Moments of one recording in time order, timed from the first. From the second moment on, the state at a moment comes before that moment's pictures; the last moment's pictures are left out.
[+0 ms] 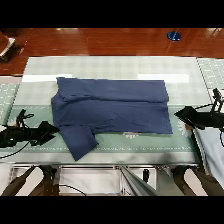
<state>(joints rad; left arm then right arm) 0.54 -0.95 0.35 0.92 -1.15 -1.31 -0.43 -0.85 0.55 -0.97 1.08 1.41</state>
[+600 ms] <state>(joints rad) 0.31 -1.07 0.35 0.85 -1.02 -1.28 -0.58 -0.92 0.53 -1.15 1.19 1.49</state>
